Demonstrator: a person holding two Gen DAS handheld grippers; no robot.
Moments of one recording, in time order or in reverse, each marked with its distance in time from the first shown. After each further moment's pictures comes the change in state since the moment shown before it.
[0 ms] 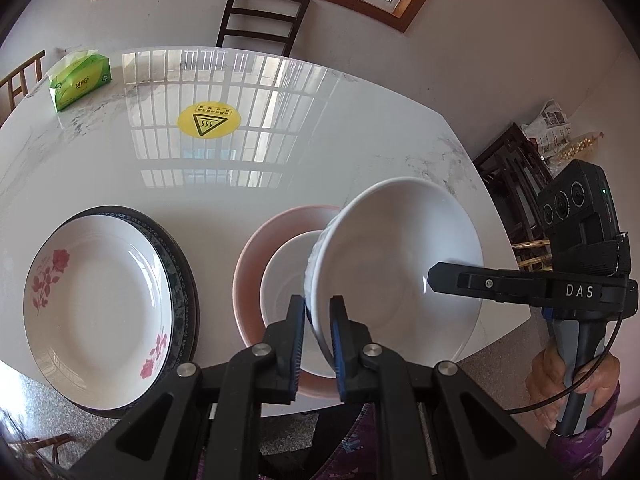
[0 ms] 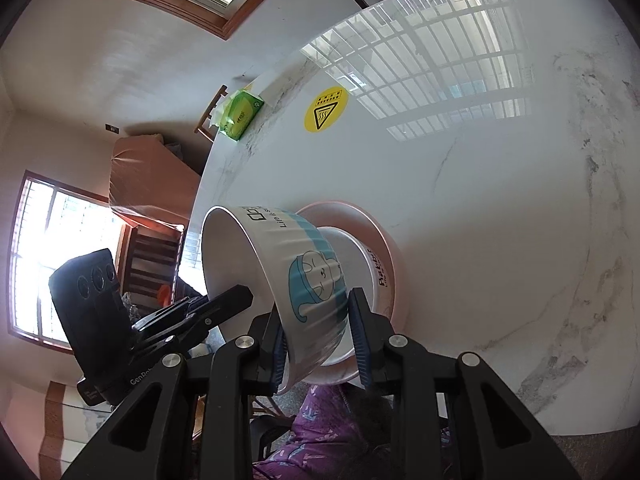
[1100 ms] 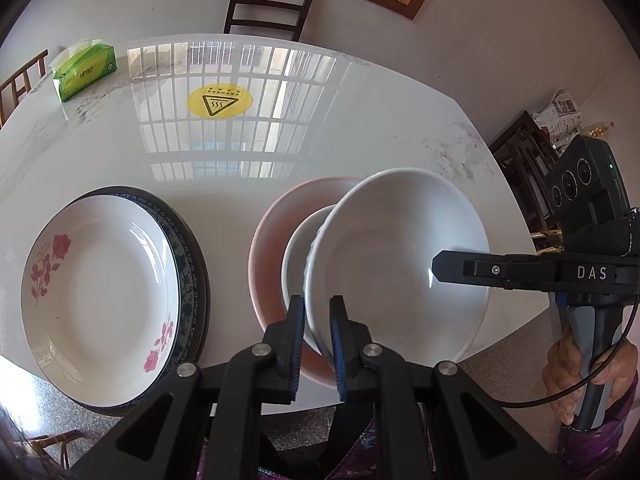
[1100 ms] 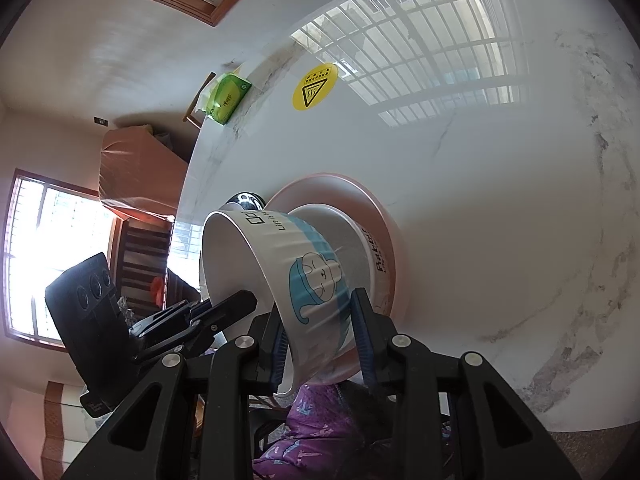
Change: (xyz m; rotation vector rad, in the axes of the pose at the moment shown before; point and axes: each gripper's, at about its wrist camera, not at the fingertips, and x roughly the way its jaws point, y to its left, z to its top) left arm 0.015 -0.006 -0.011 0.008 0.034 0.051; right arm 0.029 0.001 -0.005 0.023 0.041 -0.026
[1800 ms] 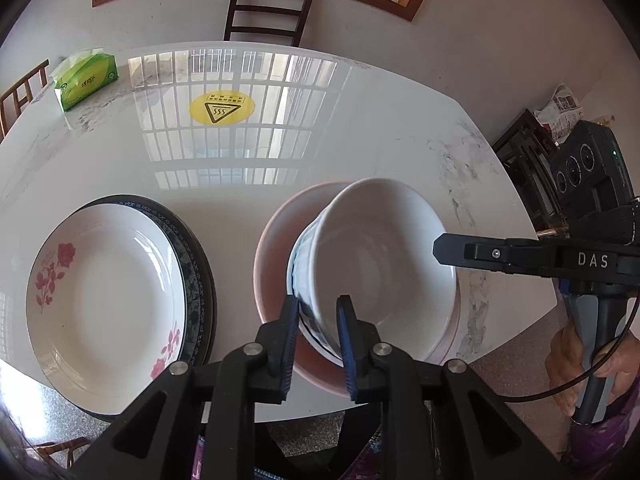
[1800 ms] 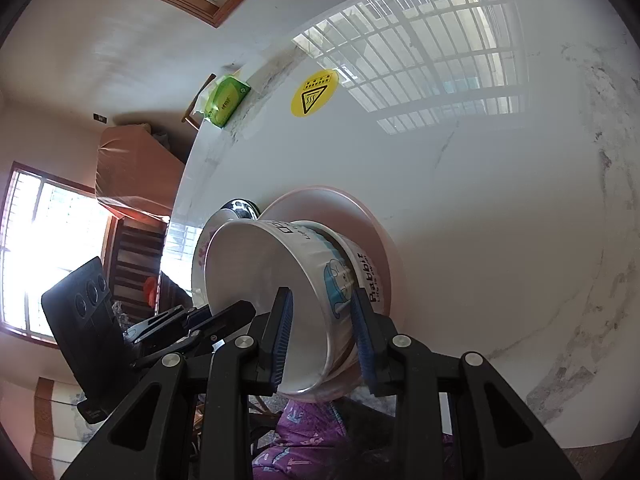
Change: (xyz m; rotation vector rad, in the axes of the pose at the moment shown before) left arm 0.000 -0.008 -0.003 0.027 -0.035 0.024; right arm 0.003 -0.002 0.003 -0.045 -0.038 -0.031
